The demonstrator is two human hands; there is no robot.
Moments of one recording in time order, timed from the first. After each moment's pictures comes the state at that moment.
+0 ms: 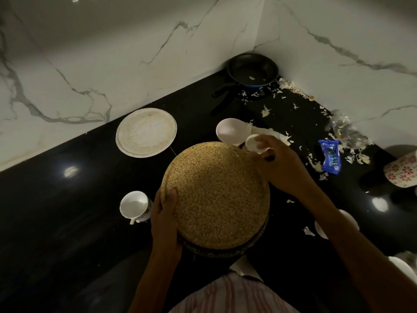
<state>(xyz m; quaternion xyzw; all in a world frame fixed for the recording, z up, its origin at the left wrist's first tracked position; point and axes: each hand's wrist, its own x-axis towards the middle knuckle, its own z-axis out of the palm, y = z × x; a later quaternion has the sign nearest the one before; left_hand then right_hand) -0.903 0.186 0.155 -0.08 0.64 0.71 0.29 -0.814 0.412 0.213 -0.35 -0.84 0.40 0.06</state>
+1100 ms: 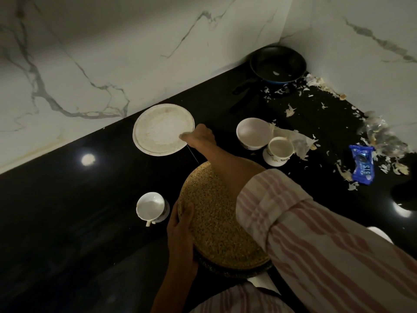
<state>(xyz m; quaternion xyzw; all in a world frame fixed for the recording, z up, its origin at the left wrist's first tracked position) -0.905 0.180 0.139 -0.16 0.62 0.70 0.31 -1.075 0.365 0.104 -0.45 -0.77 0.46 -0.07</state>
